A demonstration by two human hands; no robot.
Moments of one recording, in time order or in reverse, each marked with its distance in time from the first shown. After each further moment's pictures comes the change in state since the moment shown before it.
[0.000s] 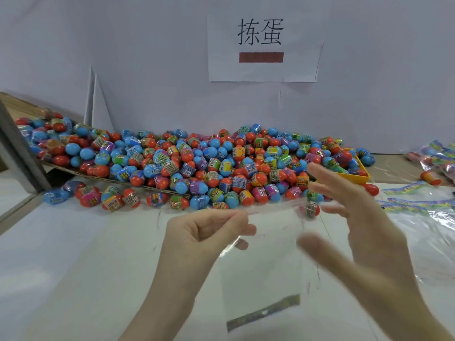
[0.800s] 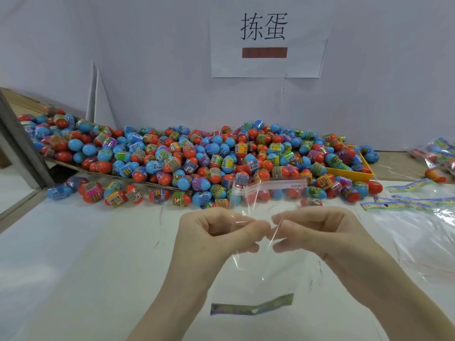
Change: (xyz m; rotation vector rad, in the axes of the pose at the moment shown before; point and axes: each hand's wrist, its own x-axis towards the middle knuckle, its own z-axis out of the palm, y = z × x) left_hand 0.000 0.001 0.007 0.036 -0.026 -0.092; right_hand -0.001 0.015 0.014 1.027 -0.065 0.467
